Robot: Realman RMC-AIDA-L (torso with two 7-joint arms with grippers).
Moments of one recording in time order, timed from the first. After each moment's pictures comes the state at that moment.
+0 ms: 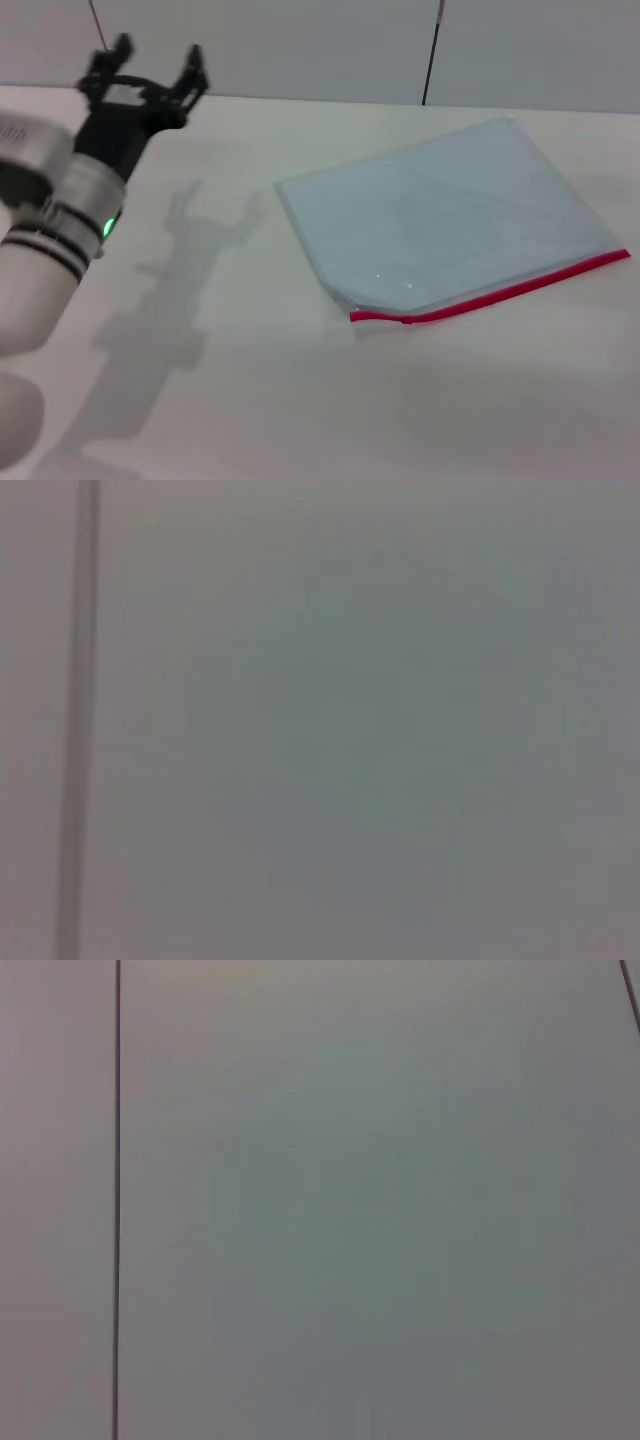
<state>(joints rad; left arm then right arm) -0.42 -1.96 2.33 0.68 2.14 -0.96 -2.99 0.51 2.03 -0.04 0.11 1.83 1.46 -2.91</state>
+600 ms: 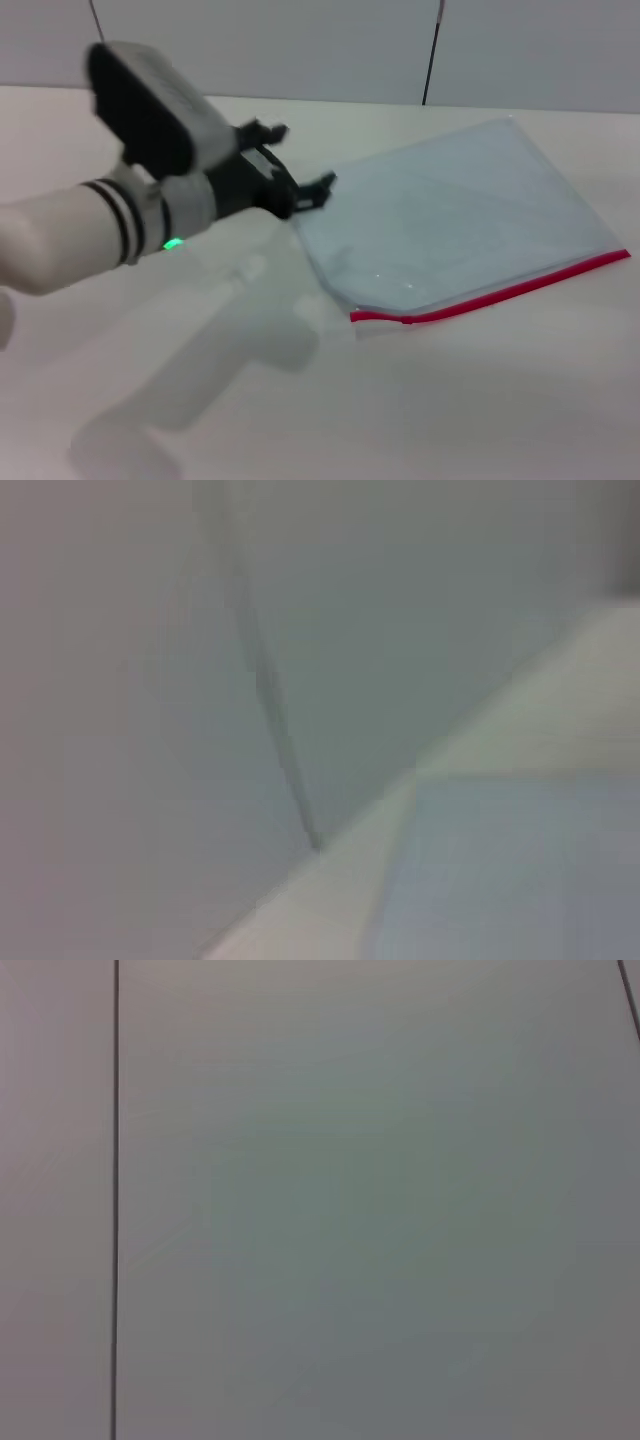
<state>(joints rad) -0.43 -1.73 2.29 1.27 2.44 0.02 -2.91 0.51 2.03 -0.04 0.11 1.83 1.46 -2.91</state>
